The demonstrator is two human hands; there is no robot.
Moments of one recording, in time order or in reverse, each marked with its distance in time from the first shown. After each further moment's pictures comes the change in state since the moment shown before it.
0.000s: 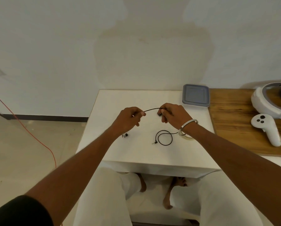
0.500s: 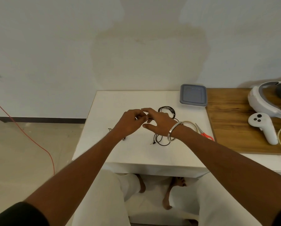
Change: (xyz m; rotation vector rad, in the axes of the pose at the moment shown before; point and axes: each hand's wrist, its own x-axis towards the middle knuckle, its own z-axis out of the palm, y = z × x) left_hand -0.002 0.010 0.014 0.067 -0.014 0.047; right_hand 0.001 -0.012 0.032 -0.168 -0.240 -0.148
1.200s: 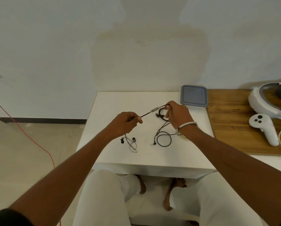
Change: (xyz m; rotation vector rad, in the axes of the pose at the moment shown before) left_hand -0.010 -0.015 -0.023 -0.146 -0.124 -0.064; right_hand -0.005 0.030 -0.023 -0.056 0.433 0.305
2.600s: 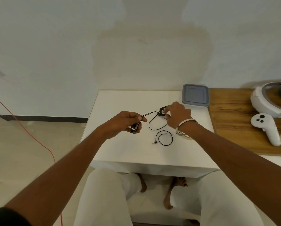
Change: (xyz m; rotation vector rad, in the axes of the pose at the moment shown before) left_hand -0.005 0.001 -0.011 -0.341 -0.255 -0.038; right_hand 0.000 -0.012 -0.005 -0.405 -0.272 0.056
